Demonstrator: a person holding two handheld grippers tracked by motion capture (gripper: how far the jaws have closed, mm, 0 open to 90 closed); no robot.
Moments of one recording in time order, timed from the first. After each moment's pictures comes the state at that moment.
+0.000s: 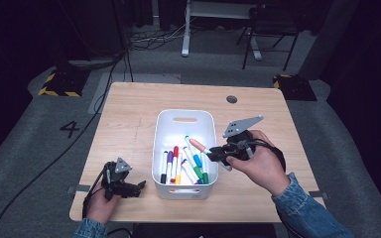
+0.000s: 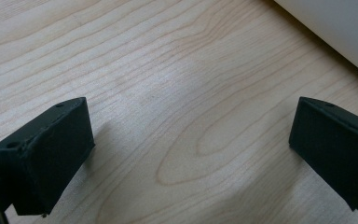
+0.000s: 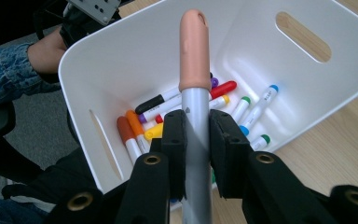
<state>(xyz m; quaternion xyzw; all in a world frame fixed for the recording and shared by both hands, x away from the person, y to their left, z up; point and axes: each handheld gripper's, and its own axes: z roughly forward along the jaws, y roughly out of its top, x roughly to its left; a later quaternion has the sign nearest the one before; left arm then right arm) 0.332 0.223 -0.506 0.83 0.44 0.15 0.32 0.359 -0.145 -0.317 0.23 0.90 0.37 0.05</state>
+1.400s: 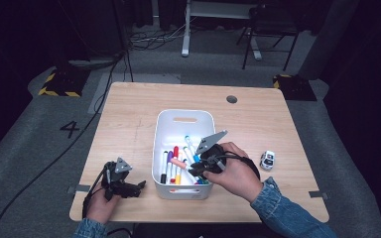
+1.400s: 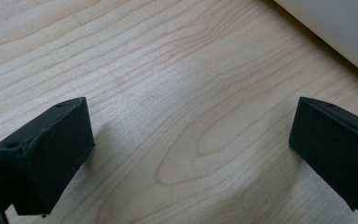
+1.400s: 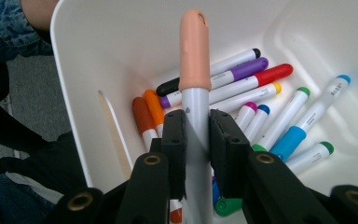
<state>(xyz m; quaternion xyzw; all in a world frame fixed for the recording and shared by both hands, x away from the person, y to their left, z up) 0.332 0.223 -0.506 0.83 0.44 0.15 0.32 0.354 -0.093 -0.364 0.18 0.93 0.31 0.03</state>
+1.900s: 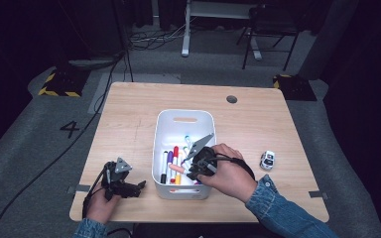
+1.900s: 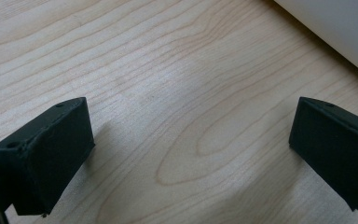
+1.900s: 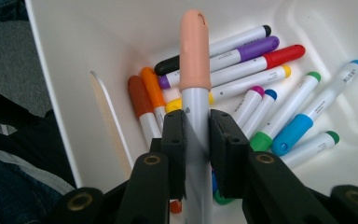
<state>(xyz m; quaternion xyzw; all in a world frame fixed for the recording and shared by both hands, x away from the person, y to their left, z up) 0.332 0.223 -0.506 0.83 0.44 0.15 0.32 0.354 -0.075 -0.371 0.15 0.95 0.26 0.04</state>
